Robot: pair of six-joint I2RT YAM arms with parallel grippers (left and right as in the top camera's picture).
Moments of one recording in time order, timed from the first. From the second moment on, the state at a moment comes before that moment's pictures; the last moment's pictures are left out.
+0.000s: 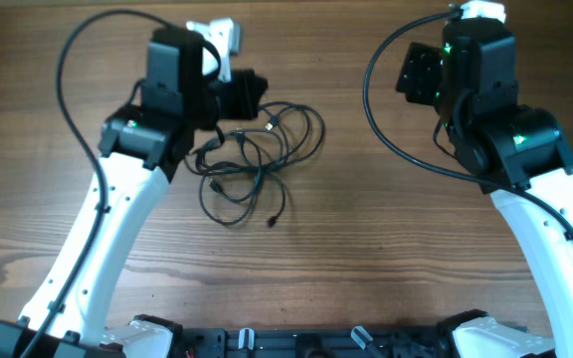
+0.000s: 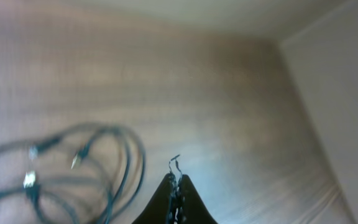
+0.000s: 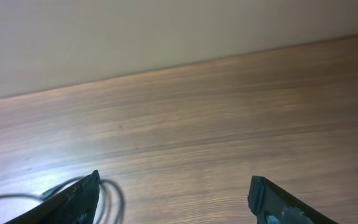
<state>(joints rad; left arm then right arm) -0.29 1.45 1.41 -0.56 0.38 -0.39 0.32 1.38 1.51 -0.78 0.31 0.34</state>
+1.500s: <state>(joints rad) -0.50 2.05 1.58 -0.91 -0.04 -0.60 0.32 1.54 1.51 -0.83 0.11 0.34</state>
